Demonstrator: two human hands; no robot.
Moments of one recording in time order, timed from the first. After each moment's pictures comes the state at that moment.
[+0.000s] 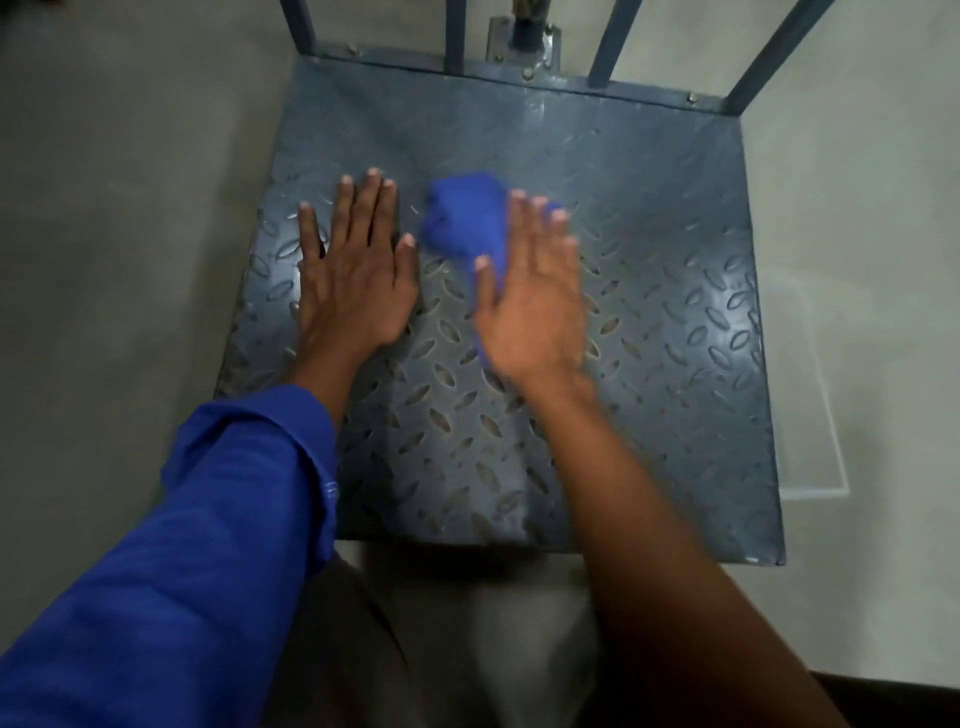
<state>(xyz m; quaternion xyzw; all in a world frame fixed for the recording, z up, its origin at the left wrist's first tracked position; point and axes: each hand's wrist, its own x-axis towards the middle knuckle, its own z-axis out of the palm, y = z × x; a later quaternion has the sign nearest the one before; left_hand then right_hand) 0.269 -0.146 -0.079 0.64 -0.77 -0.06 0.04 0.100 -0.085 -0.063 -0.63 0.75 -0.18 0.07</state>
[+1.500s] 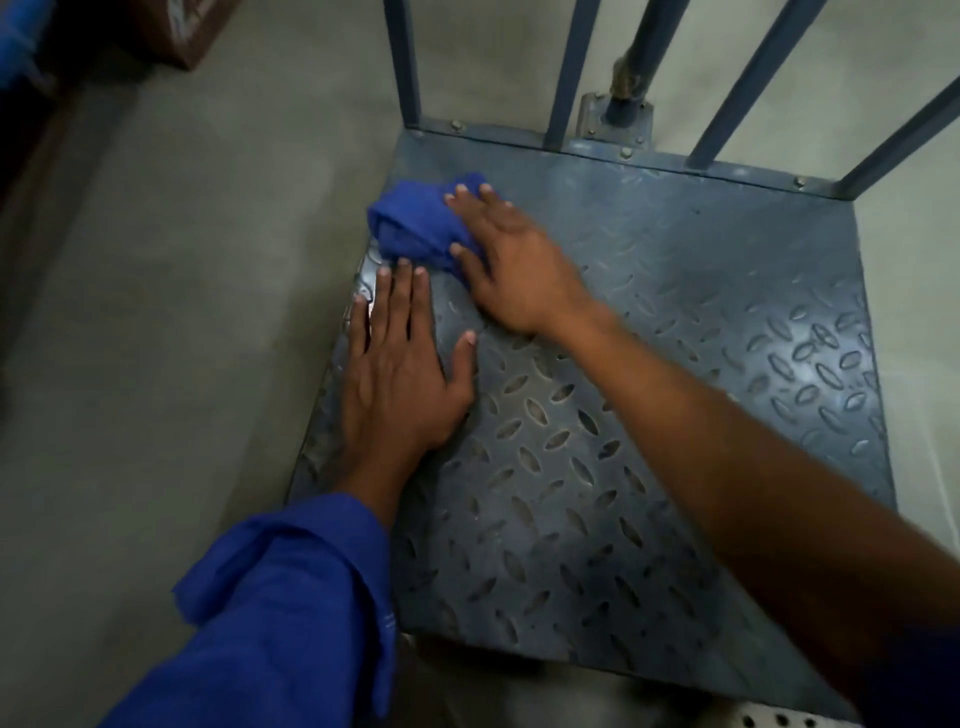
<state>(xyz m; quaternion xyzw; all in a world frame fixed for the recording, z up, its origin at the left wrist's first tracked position) 0.308 -0.126 -0.099 0.67 -0.73 -0.04 0.15 0.151 -0.223 -0.066 -0.81 0.55 -0.18 0.14</state>
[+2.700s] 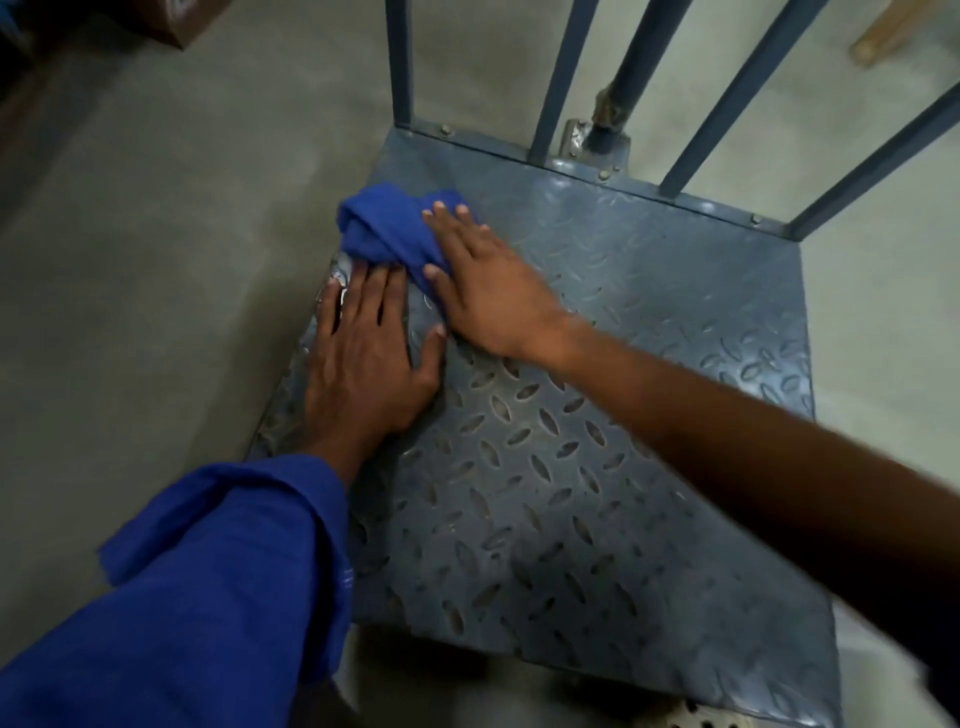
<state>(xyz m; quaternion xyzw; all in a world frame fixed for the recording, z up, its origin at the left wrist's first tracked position) 0.309 -0.129 -0.098 0.67 -0.73 -0.01 0.16 0.150 -0.204 -0.058 -0.85 0.50 -0.09 0.11</state>
